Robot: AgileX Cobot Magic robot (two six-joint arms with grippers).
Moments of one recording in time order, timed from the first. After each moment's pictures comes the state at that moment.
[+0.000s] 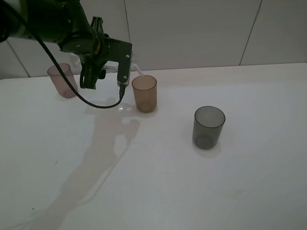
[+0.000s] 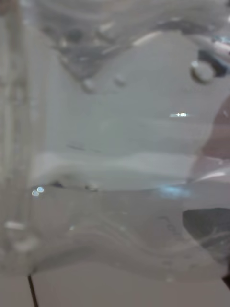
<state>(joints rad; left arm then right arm) -0.54 2.01 -1.37 0.94 0.42 0.47 -0.10 0.01 -0.52 0.00 1.06 -0.01</state>
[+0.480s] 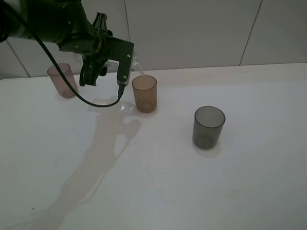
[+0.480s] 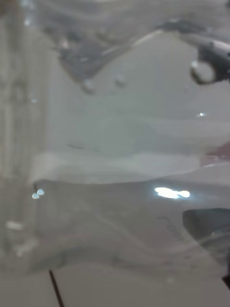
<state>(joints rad) -0.54 2.01 -1.37 1.01 0.37 0.48 -0.10 0.01 -0.52 0.00 1.06 -0.01</state>
